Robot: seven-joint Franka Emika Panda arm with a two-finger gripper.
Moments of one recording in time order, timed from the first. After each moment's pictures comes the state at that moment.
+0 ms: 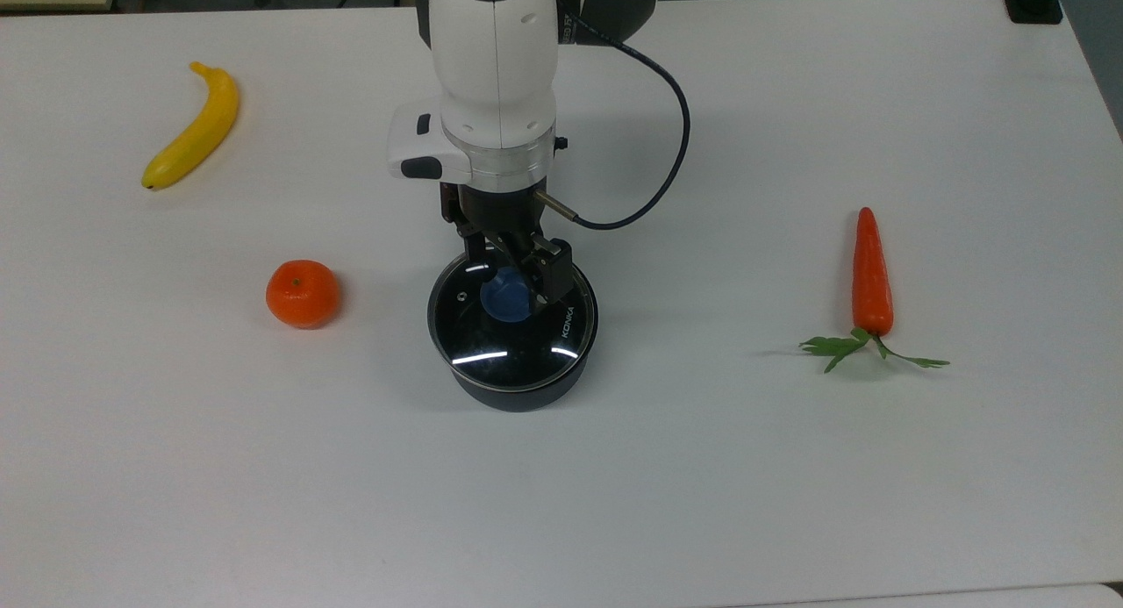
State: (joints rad) arm 0.14 0.50 0.00 -1.42 -0.05 2.13 0.86
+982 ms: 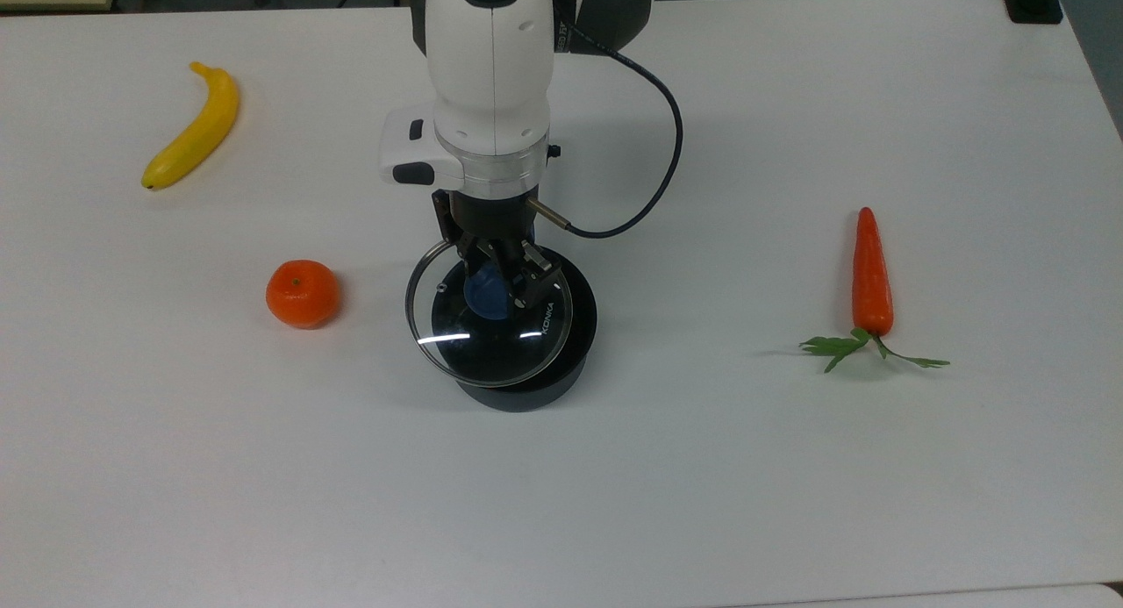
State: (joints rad) arm 0.14 0.51 -0.01 -1.39 -0.07 2.13 0.87
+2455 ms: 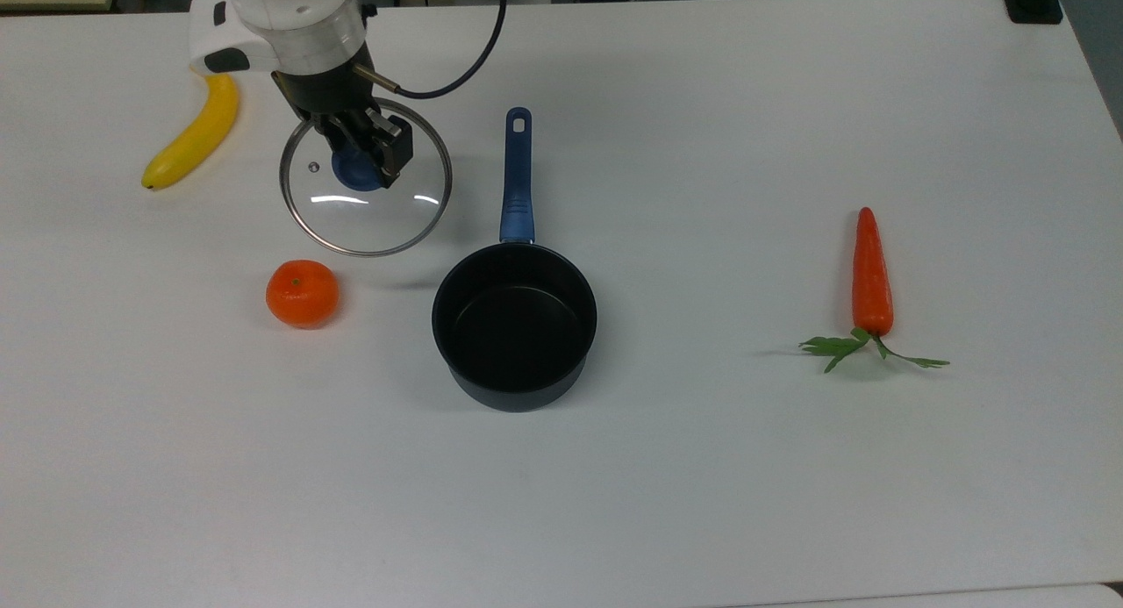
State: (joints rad) arm -0.08 0.29 -0.01 -1.56 0.03 1.86 0.44
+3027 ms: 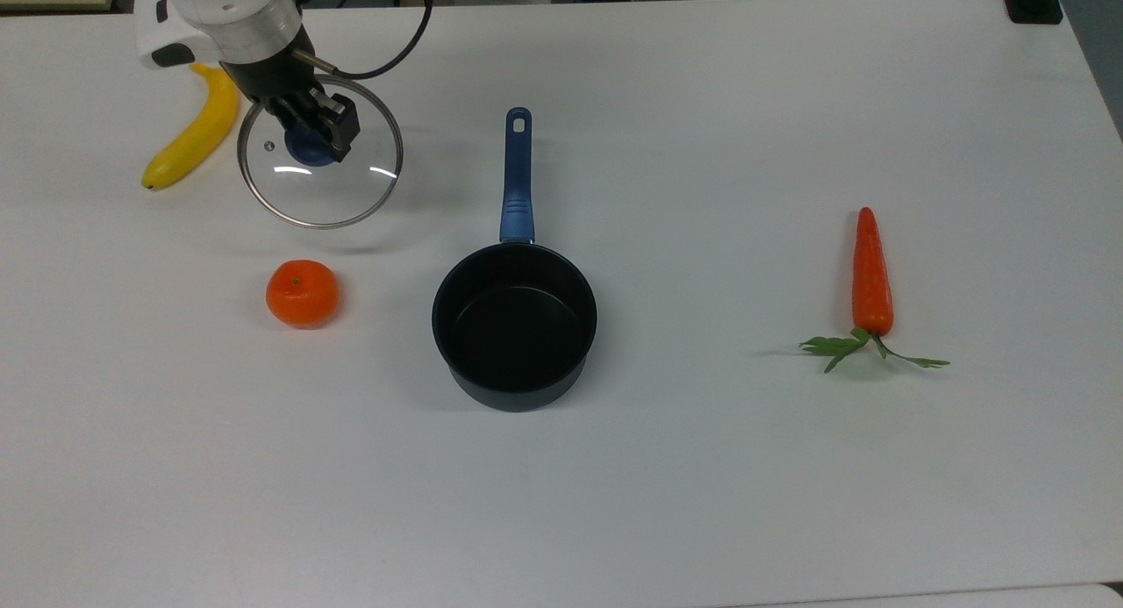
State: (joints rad) arm -0.18 0.24 -0.01 -1.68 0.03 1.87 0.27
